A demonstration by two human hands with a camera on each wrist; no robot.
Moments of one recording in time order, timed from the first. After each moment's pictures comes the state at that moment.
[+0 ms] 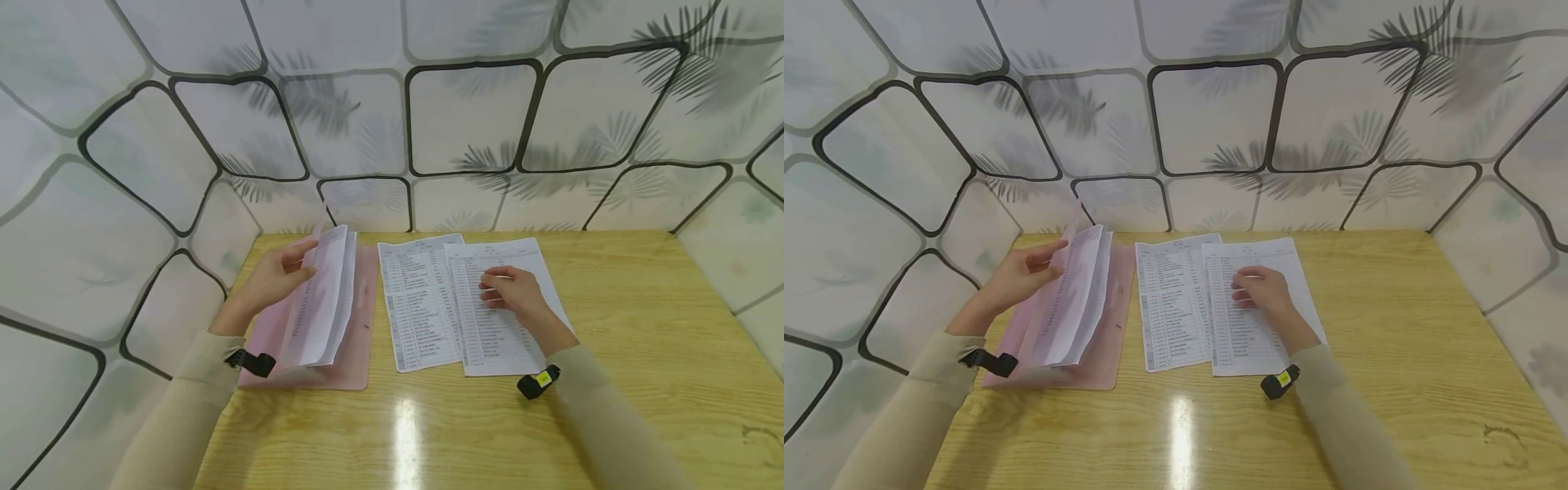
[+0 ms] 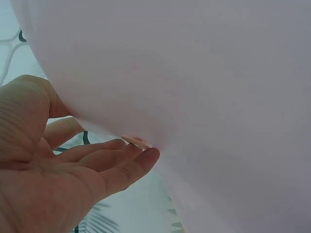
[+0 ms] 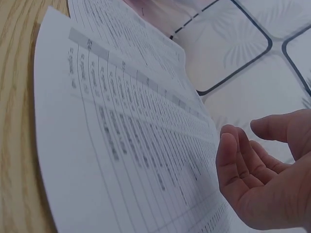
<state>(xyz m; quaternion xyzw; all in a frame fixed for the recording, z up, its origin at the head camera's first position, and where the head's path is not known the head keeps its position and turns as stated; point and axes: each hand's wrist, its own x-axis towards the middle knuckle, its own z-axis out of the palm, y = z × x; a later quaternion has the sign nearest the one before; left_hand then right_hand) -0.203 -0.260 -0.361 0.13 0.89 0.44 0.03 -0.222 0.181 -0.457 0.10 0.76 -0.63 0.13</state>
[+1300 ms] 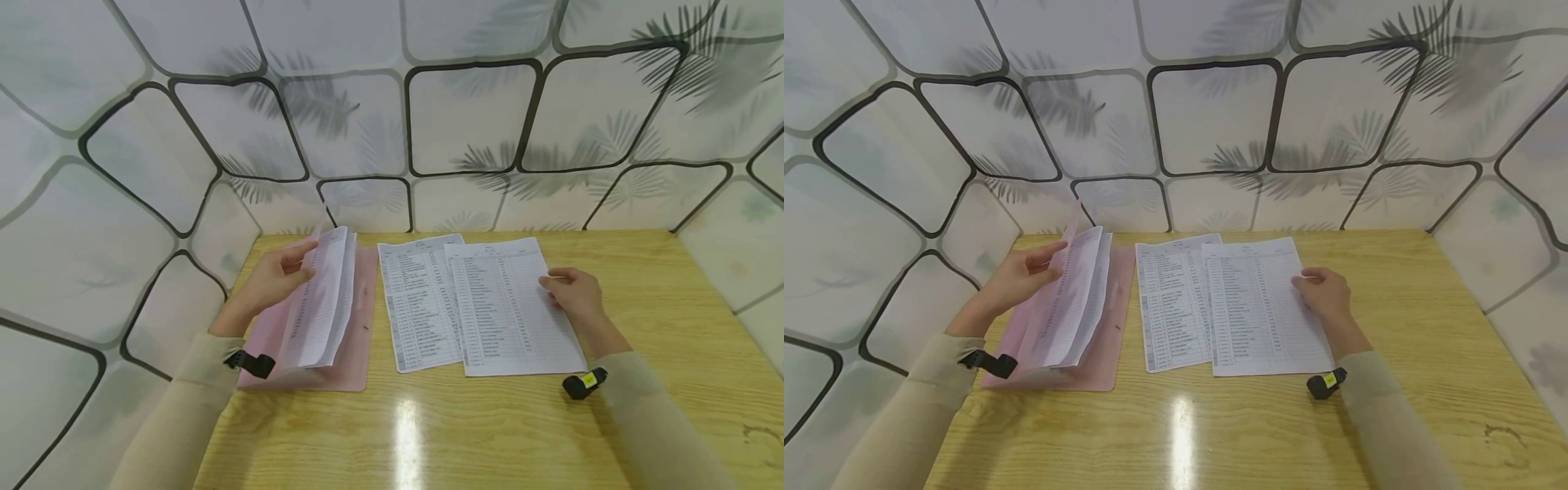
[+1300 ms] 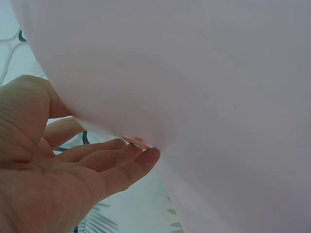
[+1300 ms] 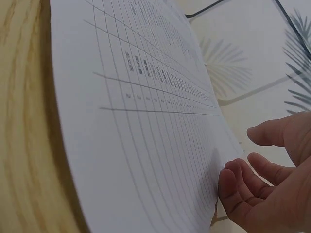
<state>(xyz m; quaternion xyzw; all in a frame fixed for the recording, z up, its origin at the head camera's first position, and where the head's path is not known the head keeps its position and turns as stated) -0.203 -0.261 -0.362 0.14 0.88 0.45 0.03 -0.219 0.271 -0.470 0.18 0.85 -0.49 0.04</state>
